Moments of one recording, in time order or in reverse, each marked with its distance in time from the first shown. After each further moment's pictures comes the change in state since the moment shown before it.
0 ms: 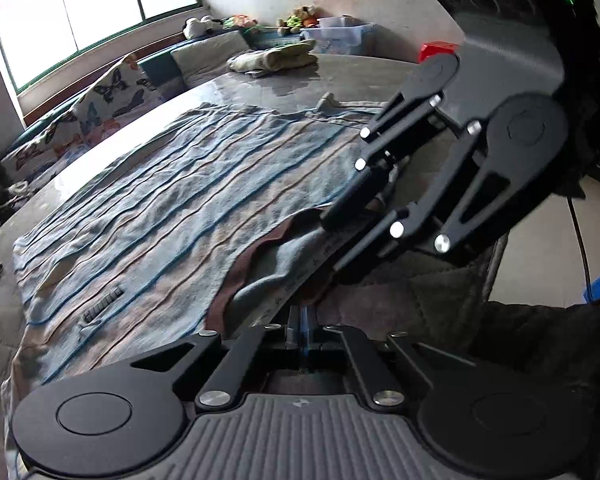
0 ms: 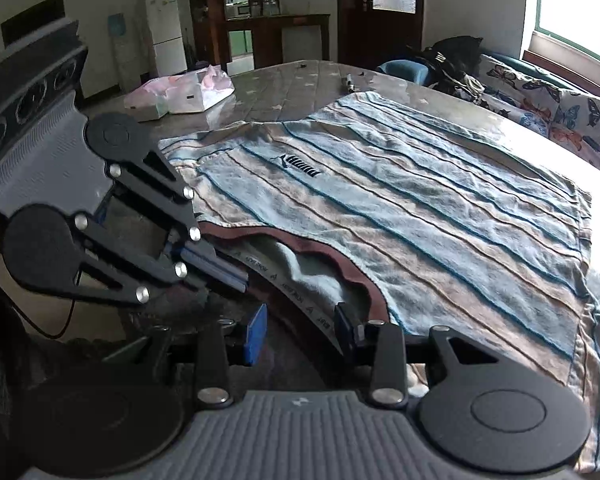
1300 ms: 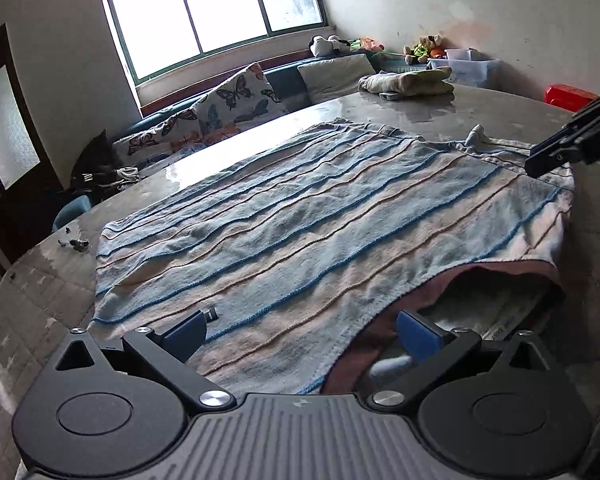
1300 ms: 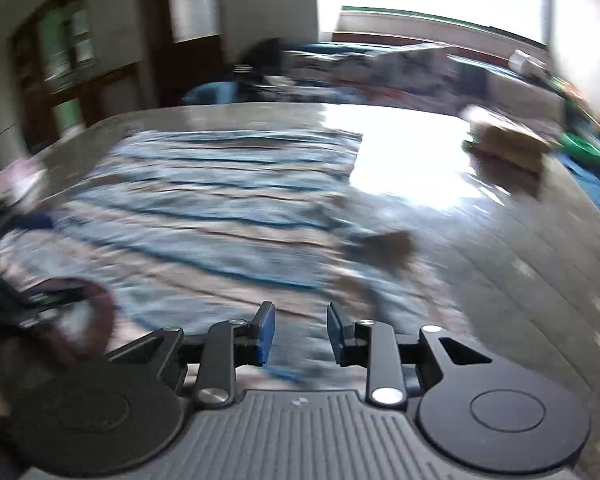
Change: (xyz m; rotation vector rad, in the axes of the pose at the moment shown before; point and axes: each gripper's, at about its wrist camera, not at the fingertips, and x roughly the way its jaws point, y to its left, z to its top) left arm 0.042 0.027 0.008 -0.170 -0.095 0.344; right arm -0.058 -0.124 -0.060 0.461 -0.103 -0.419
